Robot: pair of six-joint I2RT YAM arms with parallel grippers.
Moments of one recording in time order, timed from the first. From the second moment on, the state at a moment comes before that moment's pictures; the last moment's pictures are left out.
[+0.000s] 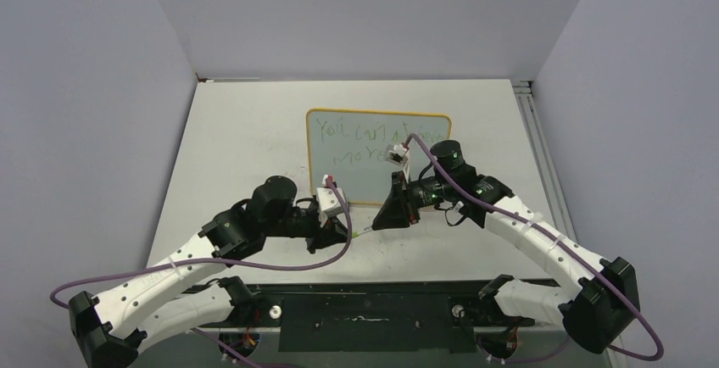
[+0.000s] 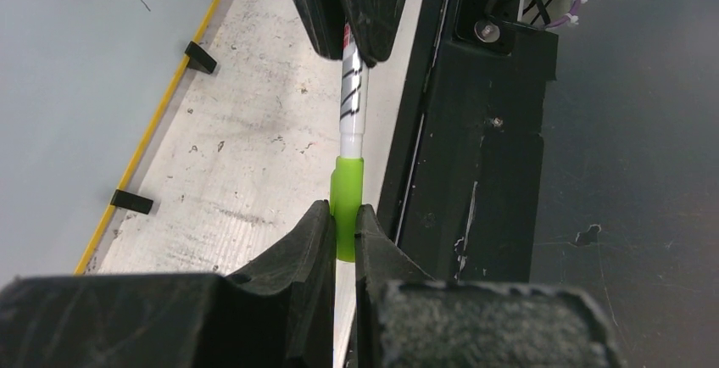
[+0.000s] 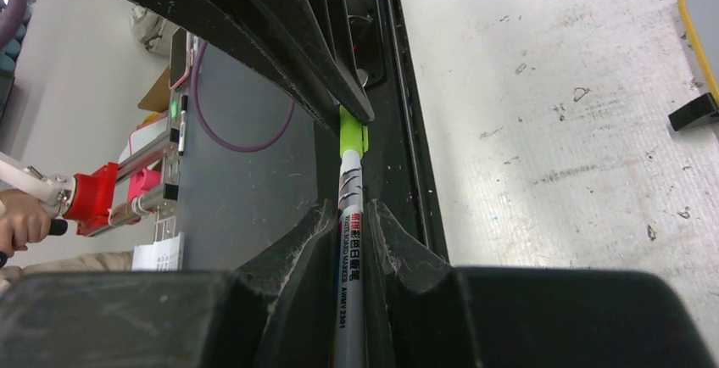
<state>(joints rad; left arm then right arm) -0.88 0.85 0.77 -0.41 0.47 0.04 0.61 1.13 0.88 -0.33 -1.03 0.19</state>
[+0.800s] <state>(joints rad) -0.88 0.76 0.70 -0.45 0.48 -0.02 0.76 1.18 0.84 -0.19 -0.96 0.27</state>
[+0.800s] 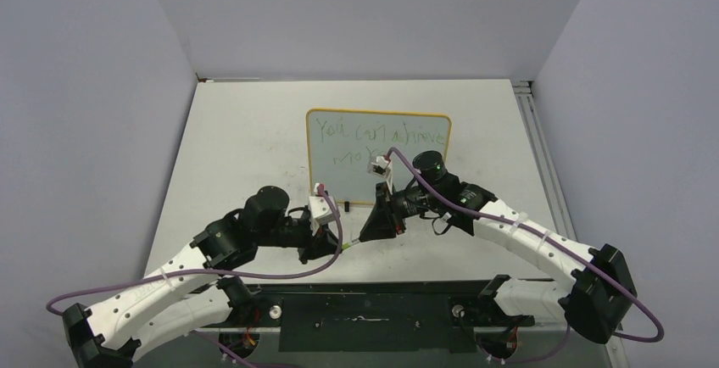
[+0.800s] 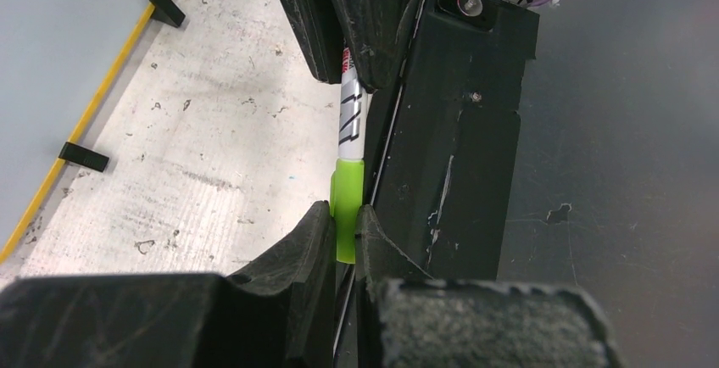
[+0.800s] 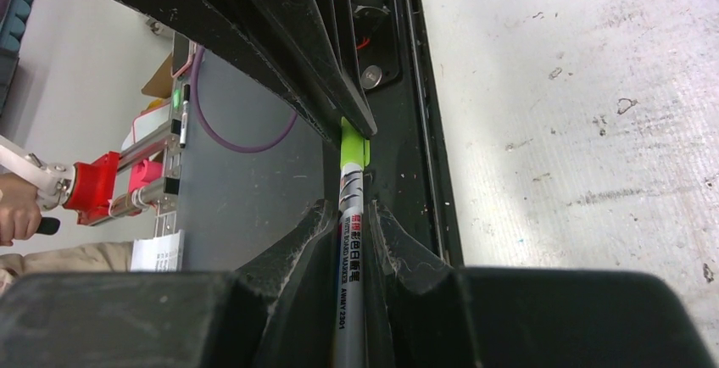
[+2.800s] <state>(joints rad) -0.19 0.73 0.76 -0.30 0.13 -0.31 0.98 1.12 0.50 0.02 -0.08 0.40</state>
